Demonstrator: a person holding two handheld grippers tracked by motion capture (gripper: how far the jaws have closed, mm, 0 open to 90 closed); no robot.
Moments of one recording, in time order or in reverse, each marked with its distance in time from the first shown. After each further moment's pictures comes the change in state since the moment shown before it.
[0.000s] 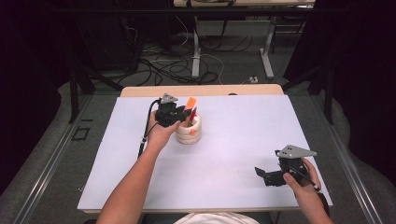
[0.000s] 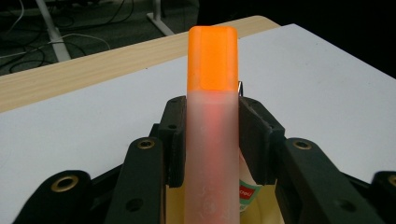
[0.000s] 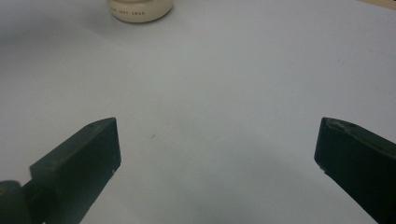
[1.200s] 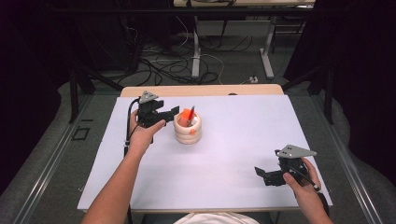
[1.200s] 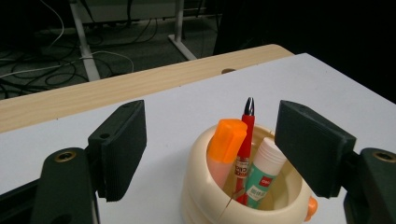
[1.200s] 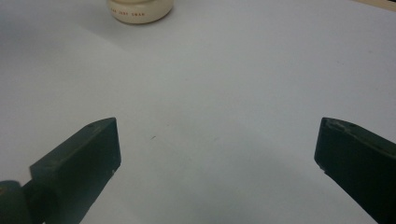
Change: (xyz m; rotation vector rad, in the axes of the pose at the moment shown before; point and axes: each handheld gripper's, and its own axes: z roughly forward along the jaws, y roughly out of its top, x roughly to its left) left arm 0.017 0.003 -0.061 -0.089 0.067 -0.029; right arm 0.001 0.001 0.000 -0.011 0.000 0.007
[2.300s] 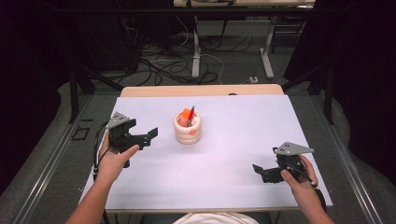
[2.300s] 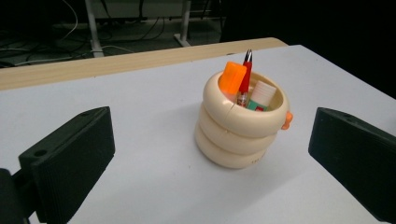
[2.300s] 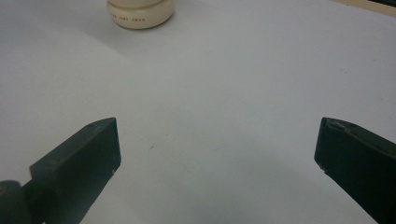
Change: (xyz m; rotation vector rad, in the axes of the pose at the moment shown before) left arm 0.010 -0.053 -0.088 -0.020 0.019 -0.040; right arm -0.002 0.006 0.007 -0.004 0.003 -0.009
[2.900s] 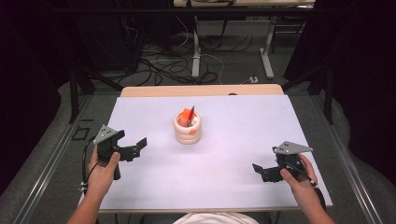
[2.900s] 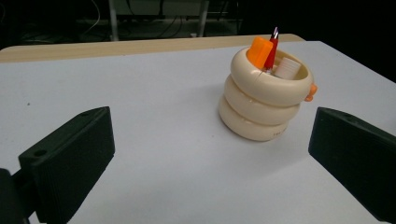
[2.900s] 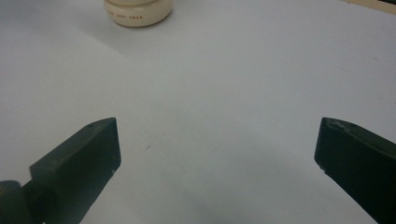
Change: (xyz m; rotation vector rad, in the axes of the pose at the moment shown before) left arm 0.015 -0.036 -0.026 -0.020 0.063 -0.047; right arm -0.003 0.000 0.004 0.004 0.006 -0.003
